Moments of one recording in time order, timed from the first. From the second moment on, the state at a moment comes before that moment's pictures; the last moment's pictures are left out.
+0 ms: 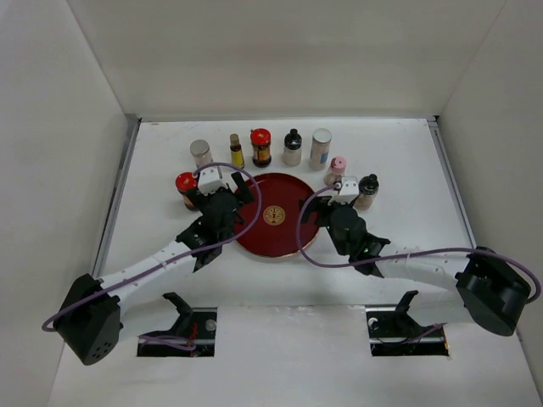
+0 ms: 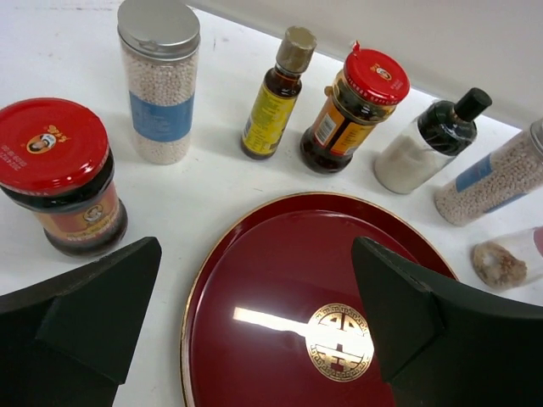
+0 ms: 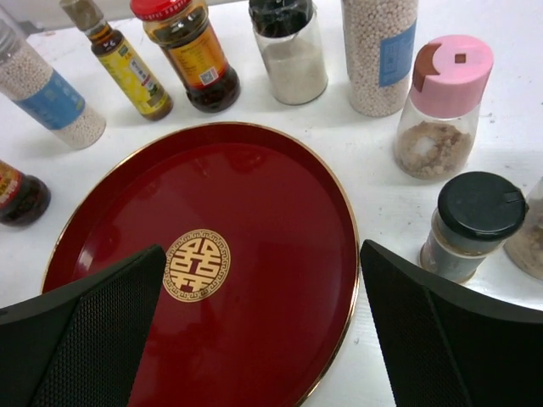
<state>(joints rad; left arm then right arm) -0.71 1.10 0.58 0.27 -0.81 -0.49 0.88 1.27 0.53 0.54 0.62 0.38</state>
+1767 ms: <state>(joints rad) -0.26 1.45 0.73 0.24 -0.76 -0.41 0.87 1.30 0.54 0.52 0.49 0.42</state>
